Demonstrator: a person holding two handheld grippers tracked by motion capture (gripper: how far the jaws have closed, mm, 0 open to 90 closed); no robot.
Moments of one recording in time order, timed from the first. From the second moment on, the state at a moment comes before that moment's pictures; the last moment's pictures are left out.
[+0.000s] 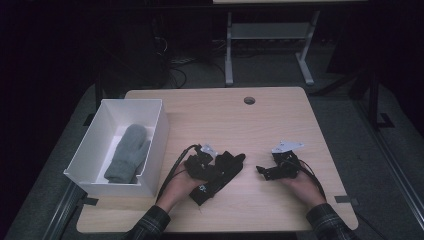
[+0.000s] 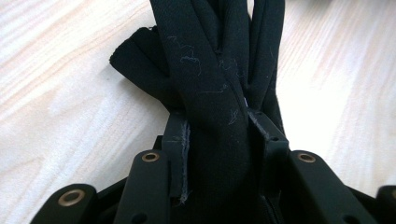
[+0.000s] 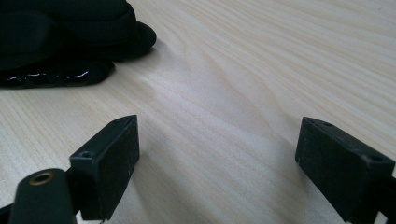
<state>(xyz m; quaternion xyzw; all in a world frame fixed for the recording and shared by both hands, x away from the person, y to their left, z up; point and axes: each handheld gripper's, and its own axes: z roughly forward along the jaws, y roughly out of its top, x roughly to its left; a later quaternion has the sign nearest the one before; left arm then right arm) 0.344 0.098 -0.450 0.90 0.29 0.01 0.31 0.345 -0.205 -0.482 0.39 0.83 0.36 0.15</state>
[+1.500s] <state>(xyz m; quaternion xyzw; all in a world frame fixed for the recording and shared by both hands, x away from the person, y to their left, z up) 0.379 0.203 -0.262 0.84 0.38 0.09 0.37 0.345 -0.204 -0.482 0.39 0.83 0.36 0.15</state>
